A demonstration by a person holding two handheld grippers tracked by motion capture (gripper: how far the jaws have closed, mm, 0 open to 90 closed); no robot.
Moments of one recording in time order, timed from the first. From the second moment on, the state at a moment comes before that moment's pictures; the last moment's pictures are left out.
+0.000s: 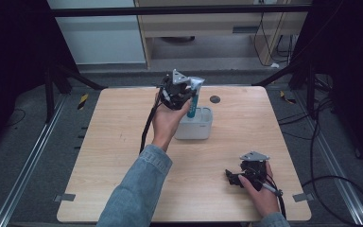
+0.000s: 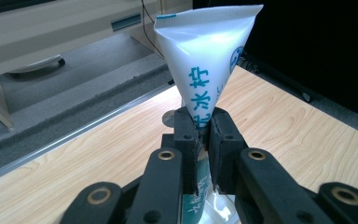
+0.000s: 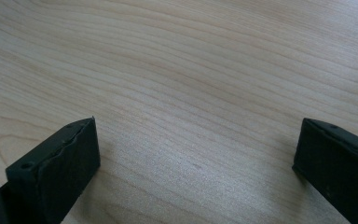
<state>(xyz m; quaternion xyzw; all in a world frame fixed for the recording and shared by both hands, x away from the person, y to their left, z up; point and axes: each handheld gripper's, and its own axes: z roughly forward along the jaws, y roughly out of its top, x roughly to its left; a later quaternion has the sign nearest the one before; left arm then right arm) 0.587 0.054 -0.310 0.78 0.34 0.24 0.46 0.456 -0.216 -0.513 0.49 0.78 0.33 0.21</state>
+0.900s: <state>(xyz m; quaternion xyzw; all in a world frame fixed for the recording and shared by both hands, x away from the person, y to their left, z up) 0.595 0.047 -0.355 0.81 0.34 0.24 0.42 0.456 -0.216 -0.513 0.49 0.78 0.33 0.21</state>
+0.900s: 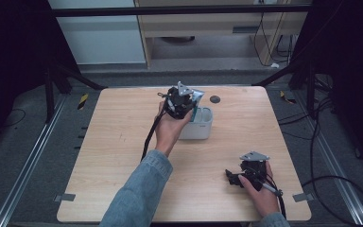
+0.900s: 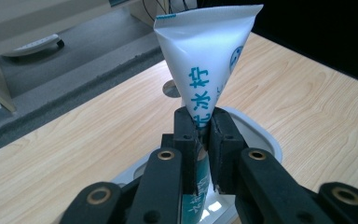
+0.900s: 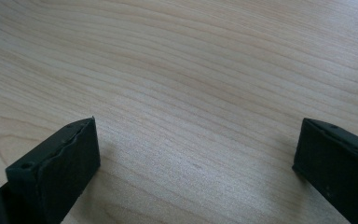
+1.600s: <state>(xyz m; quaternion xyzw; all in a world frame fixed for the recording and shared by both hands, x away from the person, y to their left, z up) 0.600 0.045 -0.376 0.82 0.35 0.22 0.40 0.456 -0.216 -0.513 0.49 0.78 0.33 0.21</state>
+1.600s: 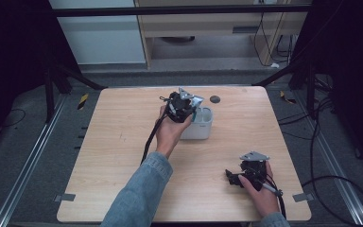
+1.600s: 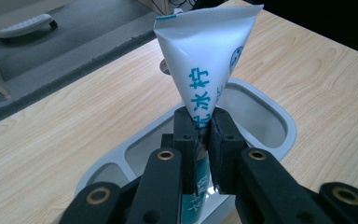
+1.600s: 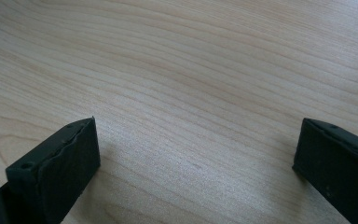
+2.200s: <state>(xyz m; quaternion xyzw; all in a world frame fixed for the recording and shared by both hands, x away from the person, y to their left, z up) 0.608 0.038 -0.377 0.82 0.35 0.21 0.39 0.456 -0.216 -0.513 0.49 0.78 0.33 0.21</state>
